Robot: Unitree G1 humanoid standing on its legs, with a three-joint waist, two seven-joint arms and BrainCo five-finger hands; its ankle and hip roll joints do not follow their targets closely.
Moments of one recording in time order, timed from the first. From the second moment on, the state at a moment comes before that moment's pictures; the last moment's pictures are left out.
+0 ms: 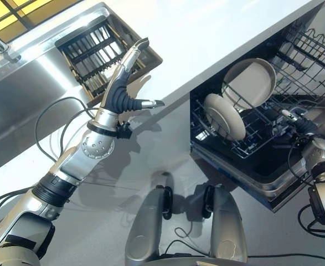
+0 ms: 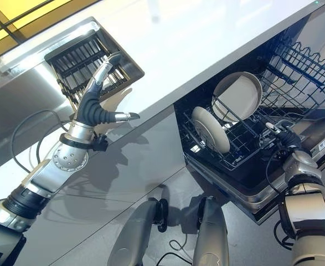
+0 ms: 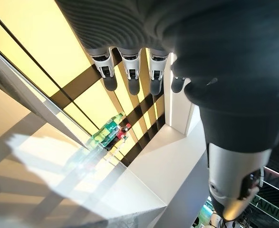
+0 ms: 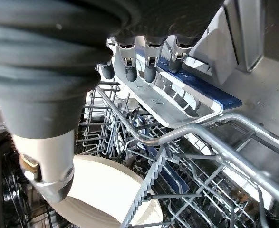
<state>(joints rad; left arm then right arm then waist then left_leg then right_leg) -0.56 0.77 -0.43 -0.06 0.02 -0.34 0.40 -0.85 -0.76 0.17 1.34 0.82 -0.03 0.18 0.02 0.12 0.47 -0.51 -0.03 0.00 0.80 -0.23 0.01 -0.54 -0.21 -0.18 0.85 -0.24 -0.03</state>
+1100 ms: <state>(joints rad) -0.52 0.82 -0.33 -0.12 -0.04 -0.44 0.38 -1.16 -0.76 0.25 1.29 0.97 -0.05 0.17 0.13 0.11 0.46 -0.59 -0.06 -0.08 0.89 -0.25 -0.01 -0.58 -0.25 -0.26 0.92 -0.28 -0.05</state>
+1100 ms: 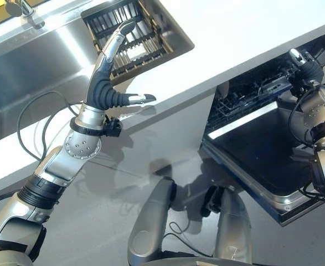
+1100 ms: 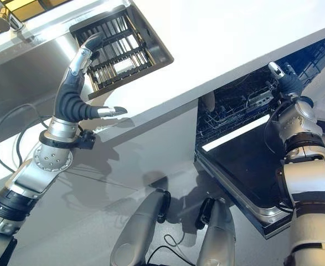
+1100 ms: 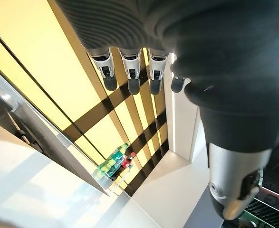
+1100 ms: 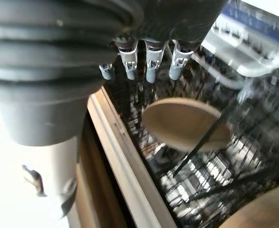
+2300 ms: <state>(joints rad) -0.48 0.72 -0.42 -0.10 0.08 -0.36 0.56 -0.46 -0.58 -0.13 1.31 0.93 -0.06 -0.28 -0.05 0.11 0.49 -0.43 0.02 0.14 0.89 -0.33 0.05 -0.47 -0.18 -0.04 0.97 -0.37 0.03</state>
